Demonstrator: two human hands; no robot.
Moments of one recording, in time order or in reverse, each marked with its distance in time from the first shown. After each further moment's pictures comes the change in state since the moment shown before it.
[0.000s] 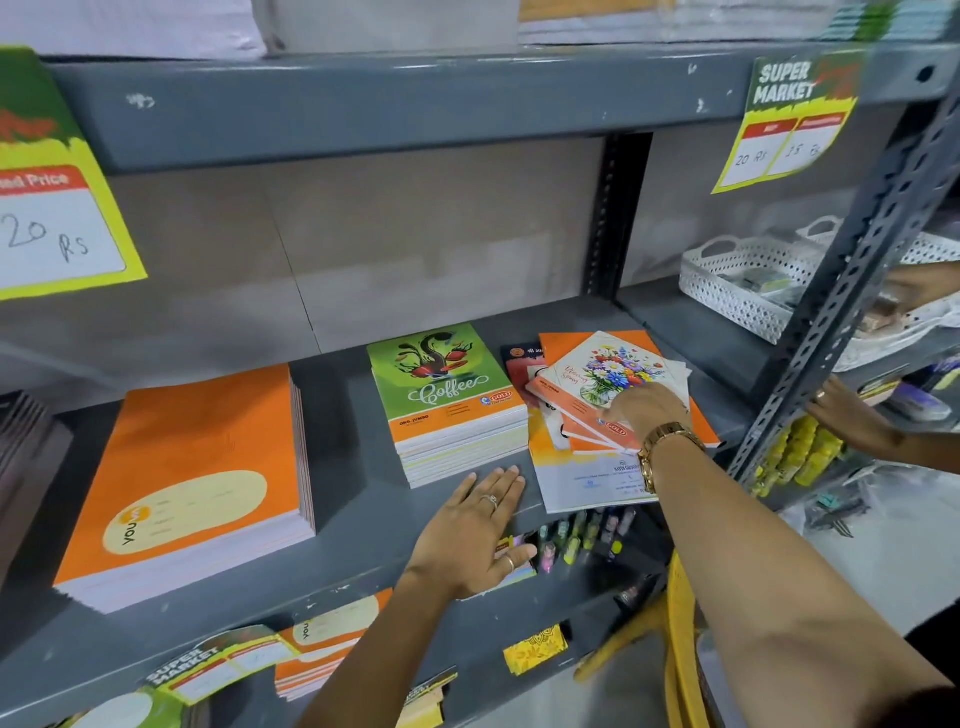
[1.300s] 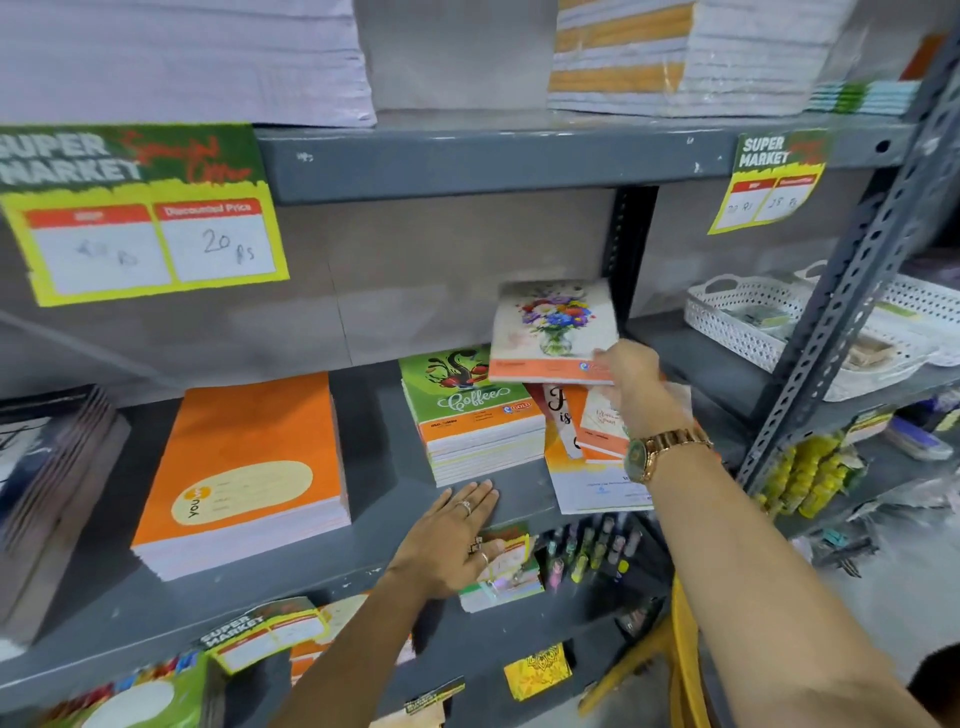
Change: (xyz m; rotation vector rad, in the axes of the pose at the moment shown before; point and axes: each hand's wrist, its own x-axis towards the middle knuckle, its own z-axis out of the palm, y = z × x) left_hand -0.042 -0.021 -0.017 -0.138 -0.050 -0.122; right_hand -0.083 -0.048 -0.070 1.251 -0.082 0.002
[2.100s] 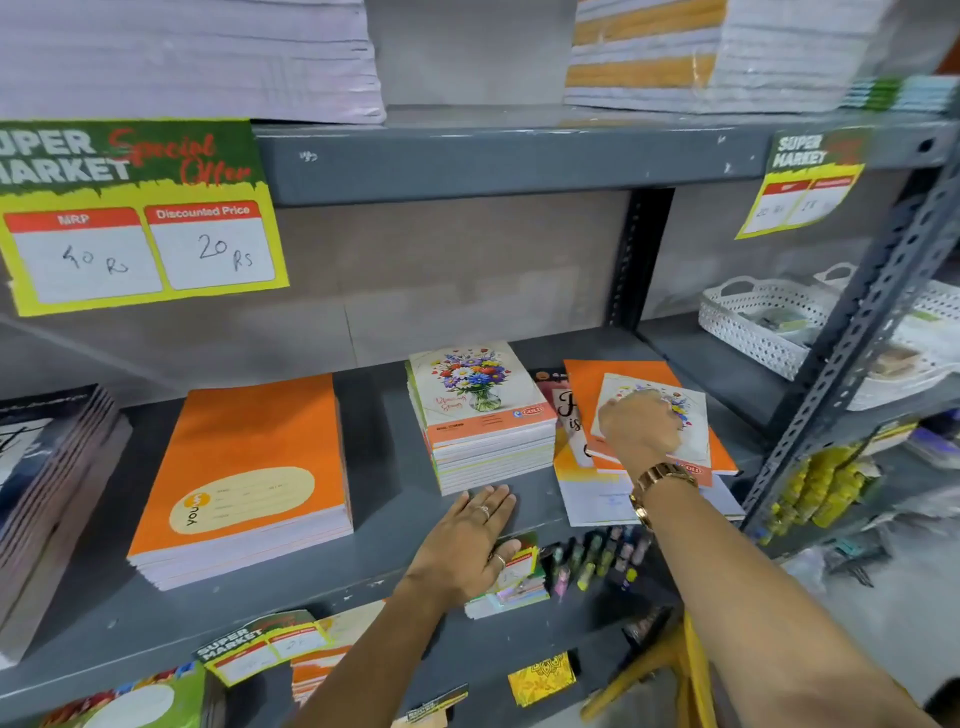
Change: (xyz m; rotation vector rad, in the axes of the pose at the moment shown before) left_hand 0.010 0.012 -0.005 0.017 -0.003 -0.005; right_hand 0.019 0.060 0.008 -0.876 0.353 -0.121
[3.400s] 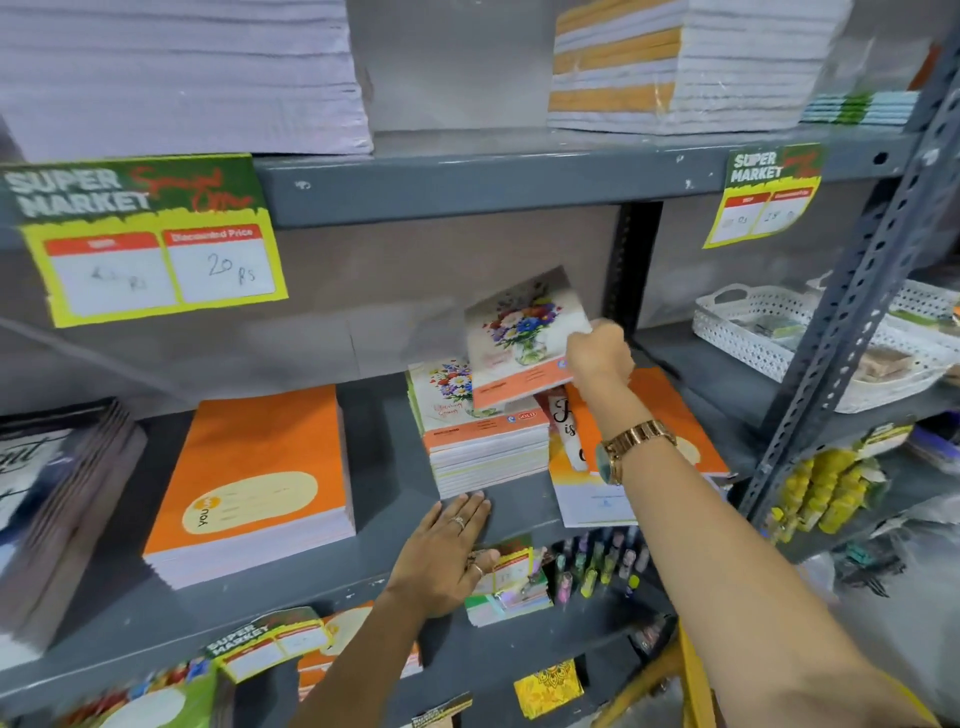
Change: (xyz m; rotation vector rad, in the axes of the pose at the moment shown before) left_hand -0.019 -0.012 0.007 0.037 0.046 -0.091; right_hand -0.020 -0.064 -0.052 0.527 -0.041 -0.155
